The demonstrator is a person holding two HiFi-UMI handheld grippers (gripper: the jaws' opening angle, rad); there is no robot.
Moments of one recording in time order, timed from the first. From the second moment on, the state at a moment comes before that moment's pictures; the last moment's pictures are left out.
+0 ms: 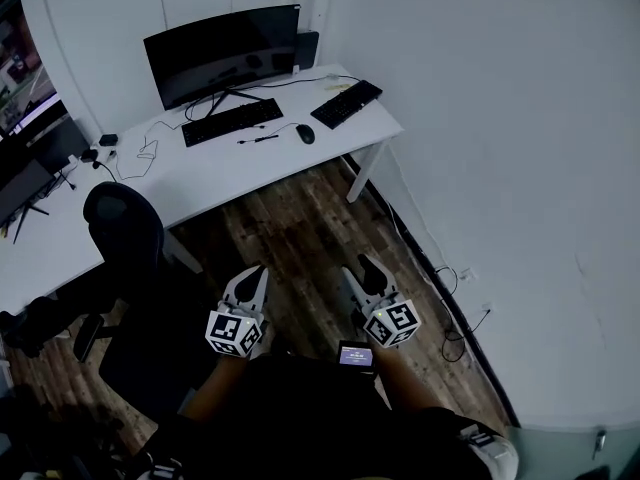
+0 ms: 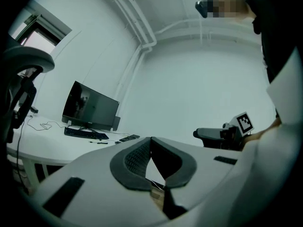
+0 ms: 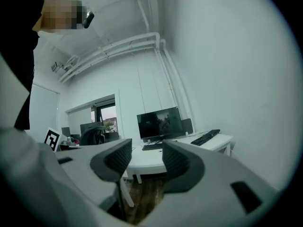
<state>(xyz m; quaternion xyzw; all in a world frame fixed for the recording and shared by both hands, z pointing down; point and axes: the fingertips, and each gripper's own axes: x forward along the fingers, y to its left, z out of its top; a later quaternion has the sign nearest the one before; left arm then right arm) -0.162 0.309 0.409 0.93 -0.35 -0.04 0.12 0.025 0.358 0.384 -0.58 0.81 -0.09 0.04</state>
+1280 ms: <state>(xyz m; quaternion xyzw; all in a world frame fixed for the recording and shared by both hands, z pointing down) -0.038 -0.084 0.433 0.87 -0.48 -0.02 0.14 0.163 -0.075 0.409 -0.42 0.89 -0.12 0.10</state>
